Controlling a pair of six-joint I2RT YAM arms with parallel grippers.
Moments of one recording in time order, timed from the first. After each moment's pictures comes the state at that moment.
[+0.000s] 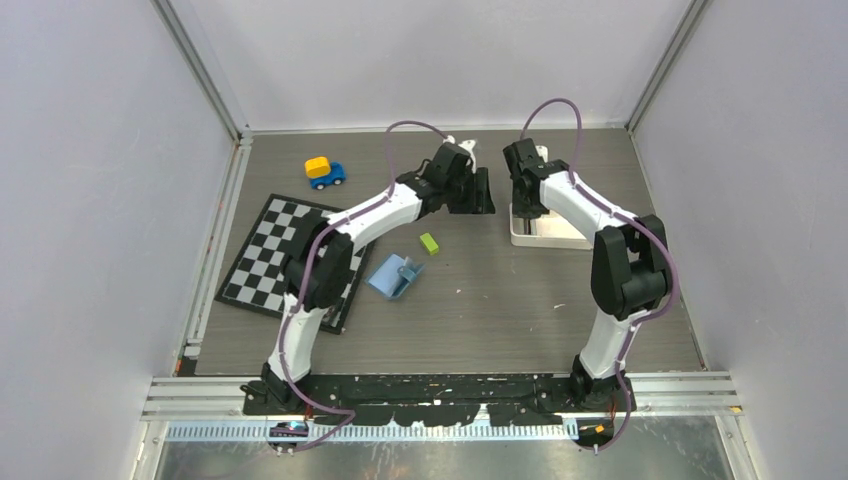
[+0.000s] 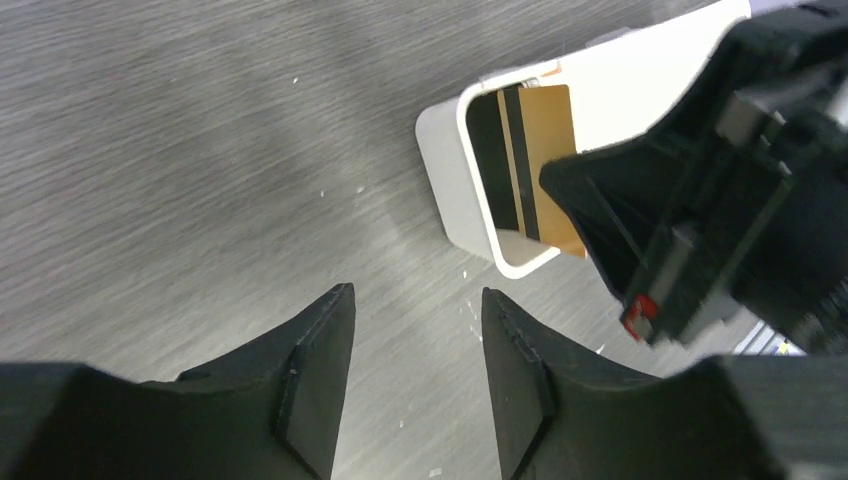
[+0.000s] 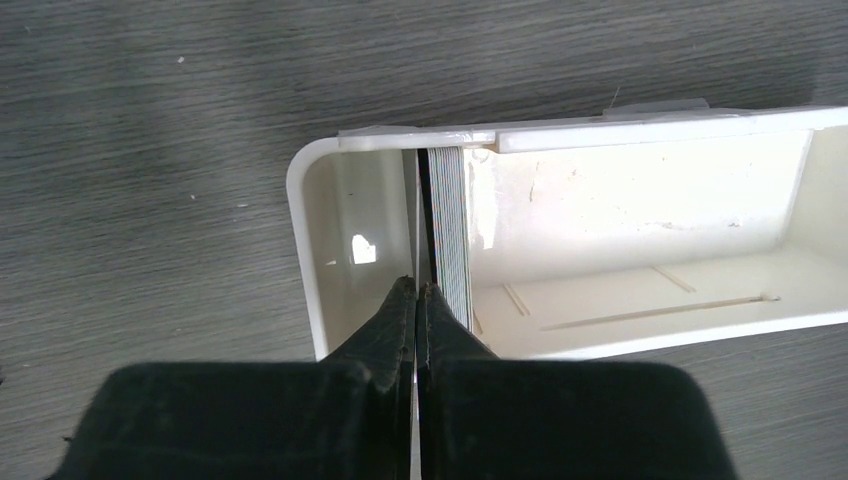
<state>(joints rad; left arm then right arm) -0.72 2.16 1.79 -0.29 0.19 -0.60 0.31 1.83 1.40 -0.69 0.35 0.33</state>
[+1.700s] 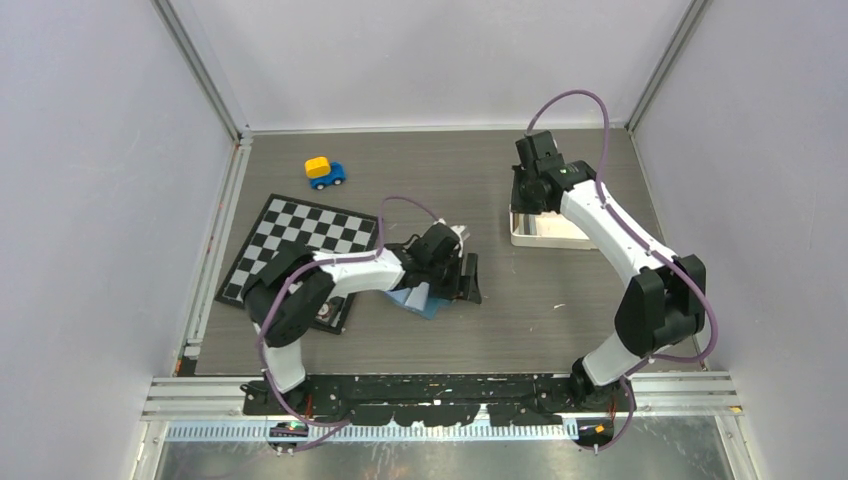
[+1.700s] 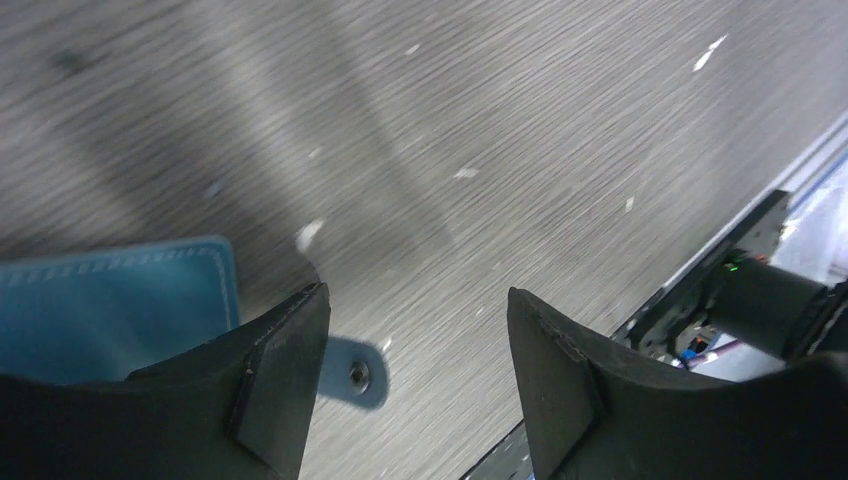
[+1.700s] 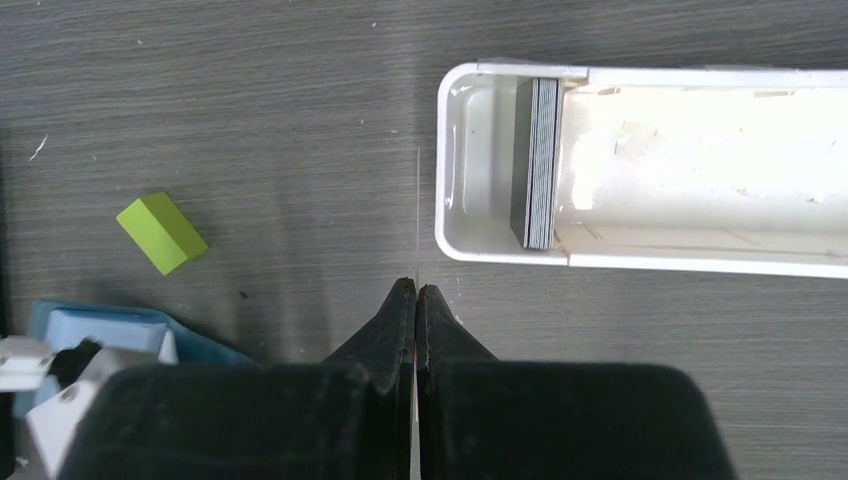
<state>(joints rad) -0.88 1.78 1.03 -0.14 0.22 -0.71 0.35 1.59 1.39 -0.75 0.16 0.38</state>
